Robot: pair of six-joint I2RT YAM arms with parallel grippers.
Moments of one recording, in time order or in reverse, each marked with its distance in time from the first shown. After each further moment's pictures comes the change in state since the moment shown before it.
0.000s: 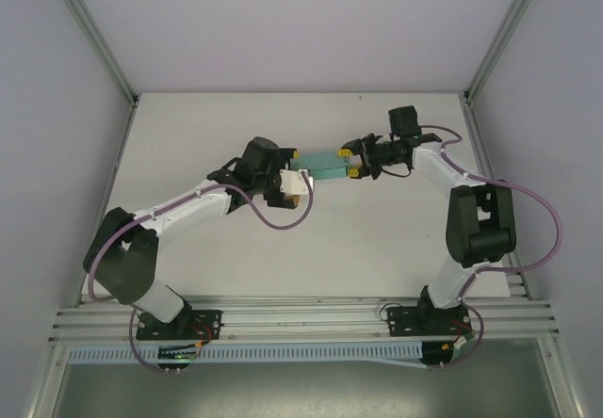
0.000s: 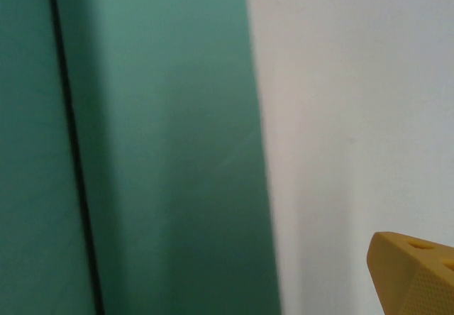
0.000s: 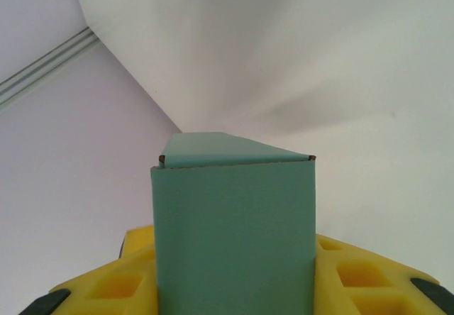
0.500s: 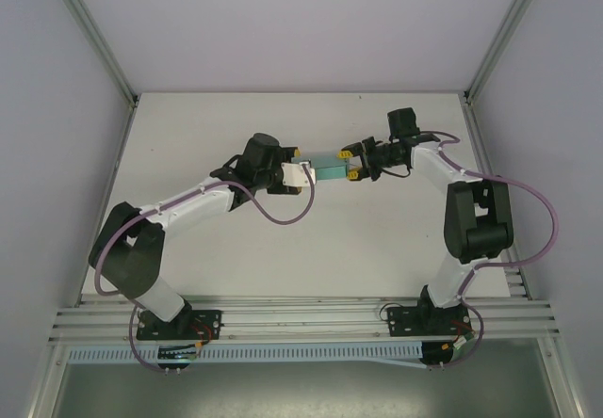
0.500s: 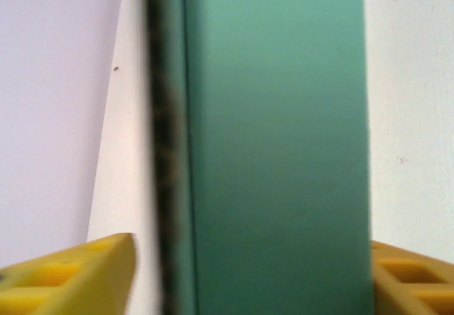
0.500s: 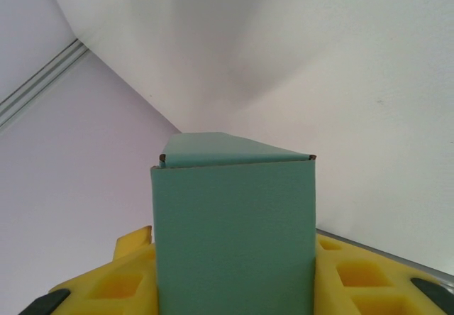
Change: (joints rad) left arm 0.010 0.038 0.019 0.079 0.002 -0.039; right arm -0.002 0.032 0.002 -0.010 -0.015 0.056
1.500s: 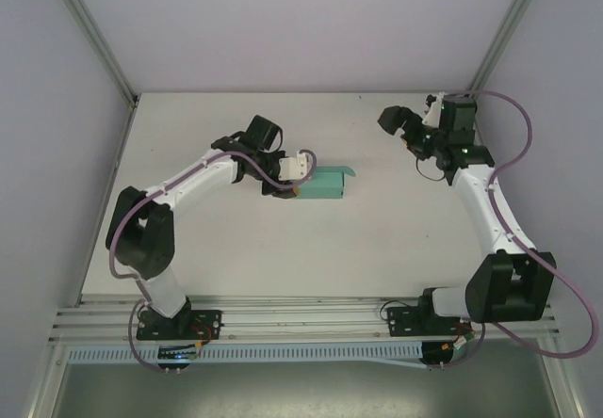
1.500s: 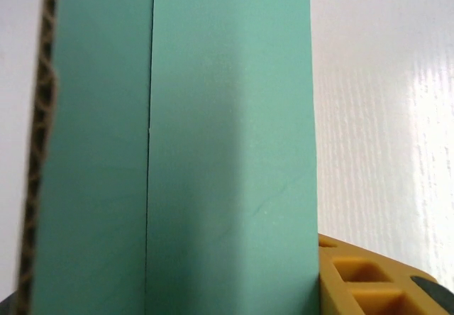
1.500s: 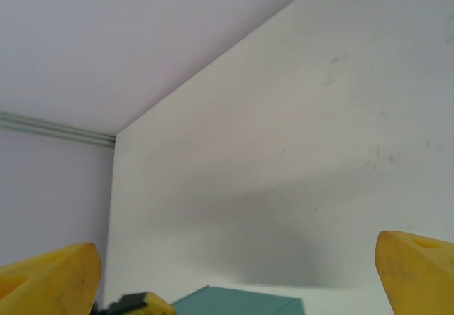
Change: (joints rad) left arm 0.094 0.153 0.316 -0.597 0.307 -0.054; right arm -0.156 -0.424 -0.087 0.120 0.423 -0.698
